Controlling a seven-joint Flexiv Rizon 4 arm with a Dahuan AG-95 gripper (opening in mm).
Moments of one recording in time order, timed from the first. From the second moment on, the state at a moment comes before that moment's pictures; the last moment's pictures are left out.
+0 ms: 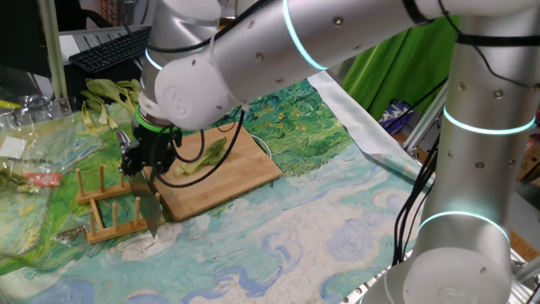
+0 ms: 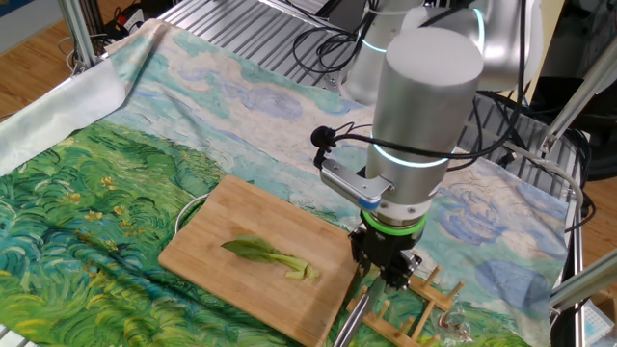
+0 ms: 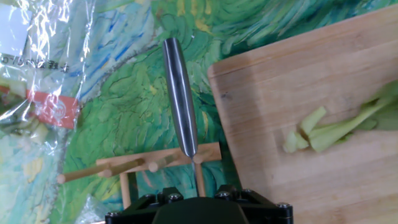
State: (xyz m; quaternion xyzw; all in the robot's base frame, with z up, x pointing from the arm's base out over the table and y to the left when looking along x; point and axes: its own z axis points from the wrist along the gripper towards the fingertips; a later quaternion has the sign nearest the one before) arm 0.544 0.249 0.061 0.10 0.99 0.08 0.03
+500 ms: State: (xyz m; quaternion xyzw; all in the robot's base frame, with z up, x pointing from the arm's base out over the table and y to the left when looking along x) arm 0.548 0.256 0.046 0.10 0.99 0.08 0.03
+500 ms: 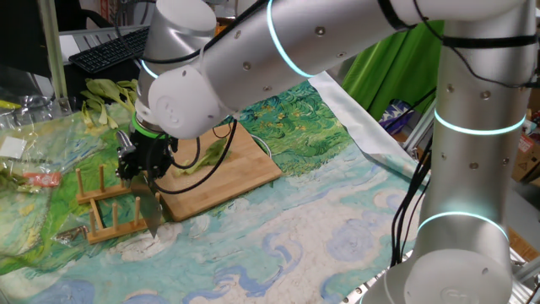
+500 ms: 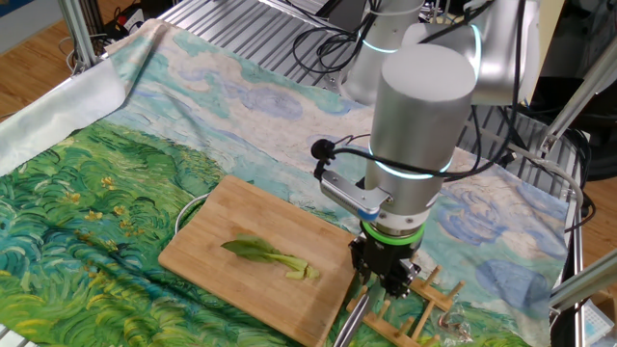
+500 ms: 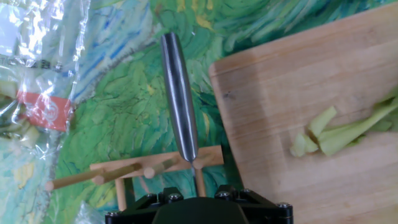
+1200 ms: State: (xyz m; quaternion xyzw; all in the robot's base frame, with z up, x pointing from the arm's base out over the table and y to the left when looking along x) arm 0.548 0.258 0.043 0.09 0.99 0.08 0.04
